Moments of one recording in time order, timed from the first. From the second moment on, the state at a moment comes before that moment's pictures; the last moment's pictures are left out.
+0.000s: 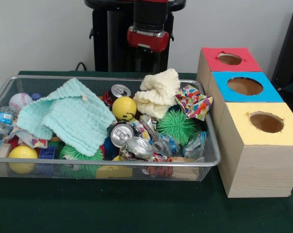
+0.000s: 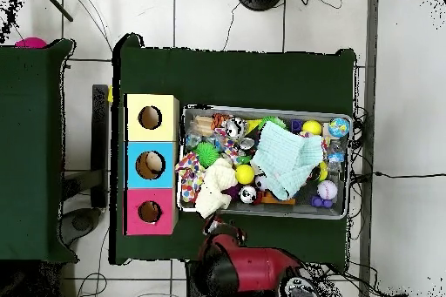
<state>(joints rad) -0.27 -0.68 -0.07 2.21 -0.36 -0.09 2.28</state>
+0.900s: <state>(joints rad) -0.17 -1.08 0.01 2.31 -0.20 0.37 2.28</state>
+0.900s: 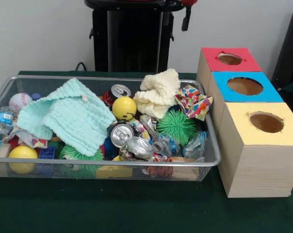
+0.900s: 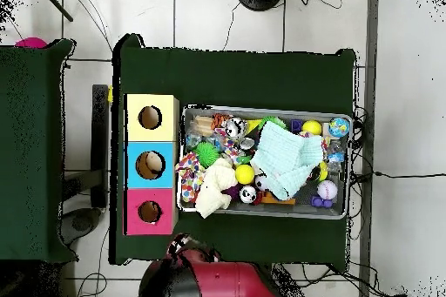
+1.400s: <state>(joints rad) -0.01 -0.88 -0.10 2.22 -0.20 0.05 2.28</state>
